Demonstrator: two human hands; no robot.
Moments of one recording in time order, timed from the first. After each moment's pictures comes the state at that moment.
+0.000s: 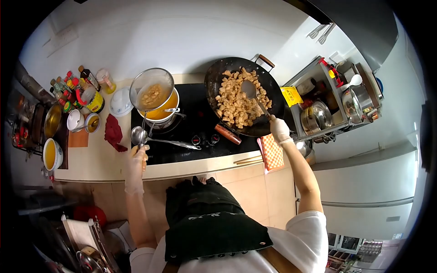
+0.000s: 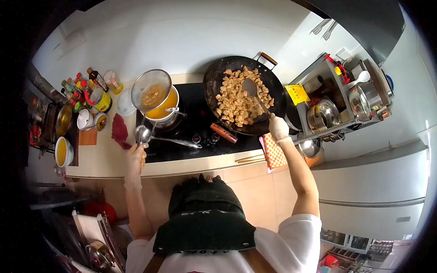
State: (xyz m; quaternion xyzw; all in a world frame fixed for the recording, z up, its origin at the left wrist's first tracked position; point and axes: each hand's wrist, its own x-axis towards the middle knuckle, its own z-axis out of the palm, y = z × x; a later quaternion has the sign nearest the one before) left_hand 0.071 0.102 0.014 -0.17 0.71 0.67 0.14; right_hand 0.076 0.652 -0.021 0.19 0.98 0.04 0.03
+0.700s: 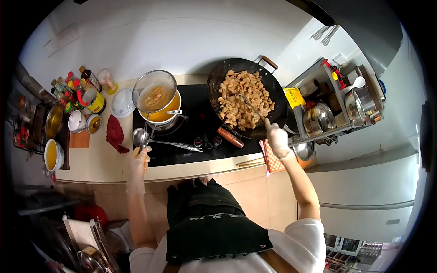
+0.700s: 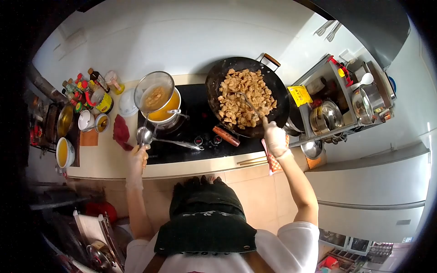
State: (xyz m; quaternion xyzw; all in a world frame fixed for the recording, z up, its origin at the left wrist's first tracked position) left_hand 0.062 0.100 0.007 -0.17 0.71 0.66 0.15; right_hand 0.106 0.592 0.013 0.00 0.98 0.15 -0.09
